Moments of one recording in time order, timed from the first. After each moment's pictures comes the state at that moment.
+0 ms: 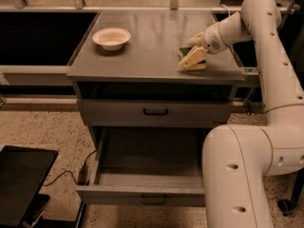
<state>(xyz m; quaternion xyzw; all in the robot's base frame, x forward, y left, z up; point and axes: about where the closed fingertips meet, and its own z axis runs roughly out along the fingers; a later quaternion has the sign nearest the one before) 0.794 -0.153 0.847 -0.54 0.72 0.18 0.38</state>
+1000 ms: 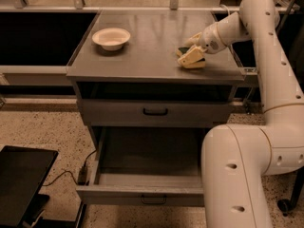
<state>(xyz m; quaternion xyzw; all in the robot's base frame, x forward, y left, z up) 0.795 -0.147 0.846 -0.54 0.72 0.19 0.38</state>
